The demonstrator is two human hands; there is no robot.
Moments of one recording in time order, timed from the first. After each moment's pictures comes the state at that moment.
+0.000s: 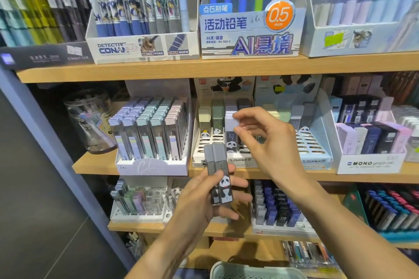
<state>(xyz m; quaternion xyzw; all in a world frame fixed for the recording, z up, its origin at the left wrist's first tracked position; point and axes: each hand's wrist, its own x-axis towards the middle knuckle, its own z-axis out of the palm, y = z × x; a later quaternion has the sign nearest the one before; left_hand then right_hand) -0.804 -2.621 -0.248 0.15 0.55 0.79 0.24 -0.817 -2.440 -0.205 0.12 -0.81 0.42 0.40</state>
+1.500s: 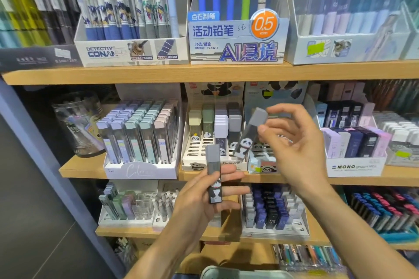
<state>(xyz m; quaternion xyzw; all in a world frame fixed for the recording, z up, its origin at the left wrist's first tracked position) -0.806 -2.601 -0.250 0.15 0.50 0.82 0.24 -0.776 -2.416 -0.190 0.03 -0.70 0.60 0.38</state>
